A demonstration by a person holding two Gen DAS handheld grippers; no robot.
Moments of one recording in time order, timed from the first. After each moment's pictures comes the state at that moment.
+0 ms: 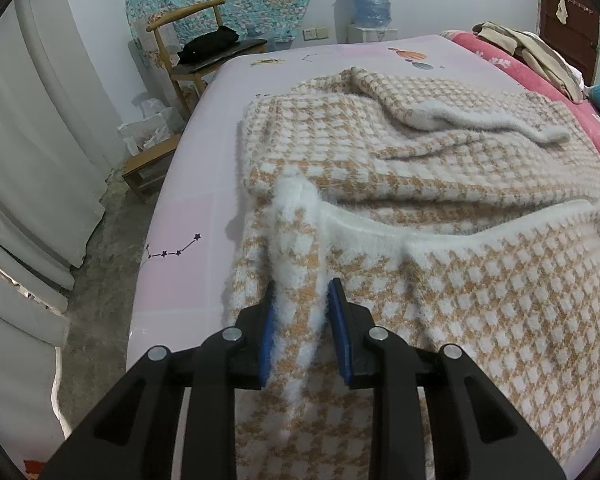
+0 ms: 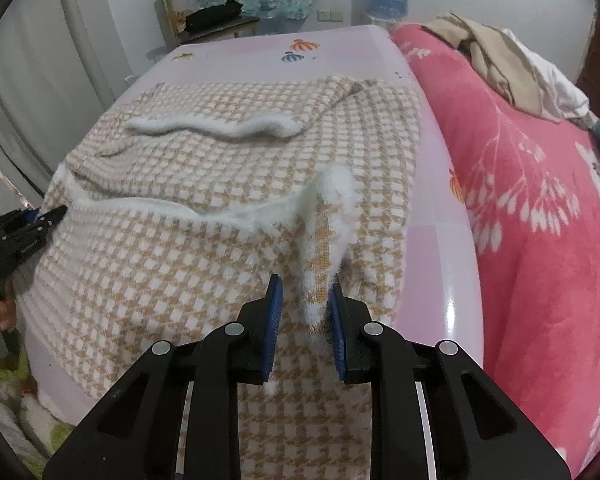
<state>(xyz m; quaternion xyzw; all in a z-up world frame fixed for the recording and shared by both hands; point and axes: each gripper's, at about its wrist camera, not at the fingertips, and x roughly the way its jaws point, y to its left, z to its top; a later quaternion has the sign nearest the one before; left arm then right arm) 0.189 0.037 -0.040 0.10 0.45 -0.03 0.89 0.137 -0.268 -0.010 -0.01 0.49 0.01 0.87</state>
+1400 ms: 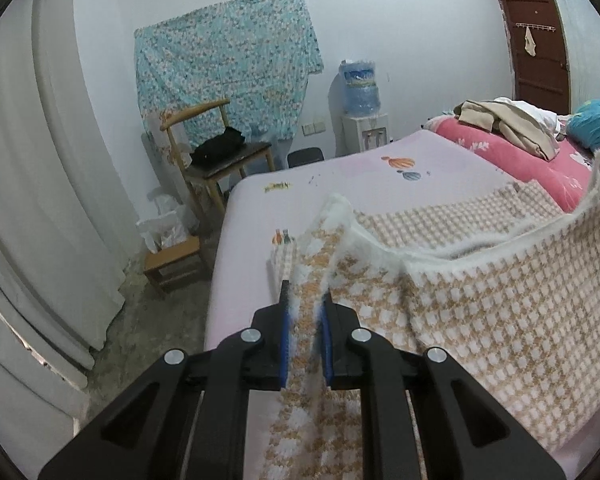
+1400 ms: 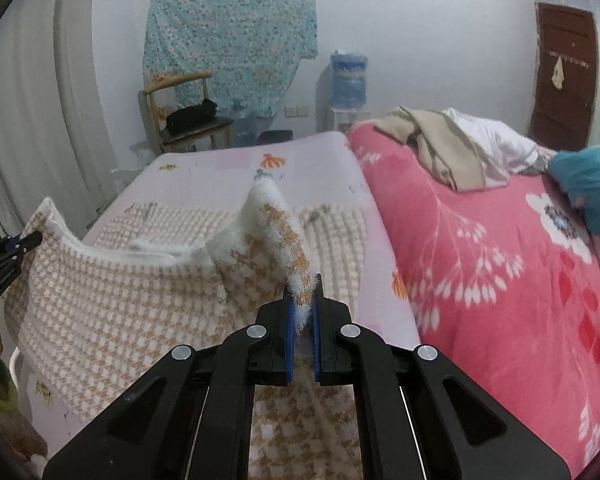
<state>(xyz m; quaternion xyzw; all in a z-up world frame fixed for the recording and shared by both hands) 0.168 0.037 0.055 0.13 0.29 -0.05 0.95 0.119 -0.284 0.066 0.02 0.32 -0.04 0.95</state>
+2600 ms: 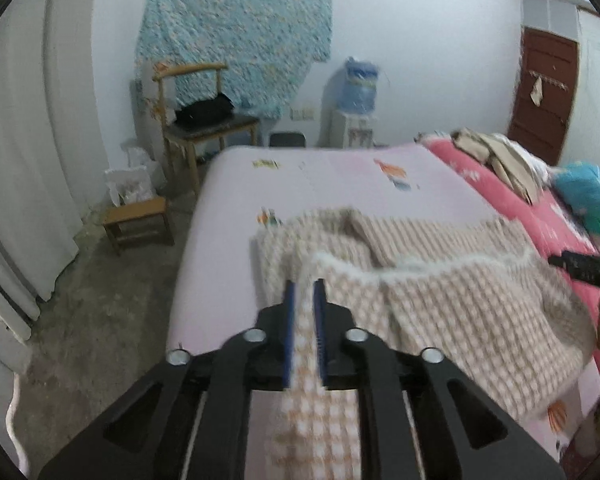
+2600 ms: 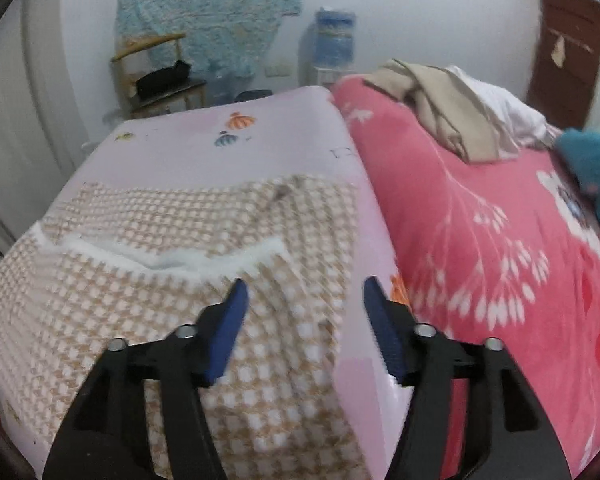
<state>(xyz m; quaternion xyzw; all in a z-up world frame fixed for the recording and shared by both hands) 0.181 0.084 0.052 0.01 0.34 -0.10 0.93 0.195 -0.311 0.021 0.02 0.39 -0.07 0.92</state>
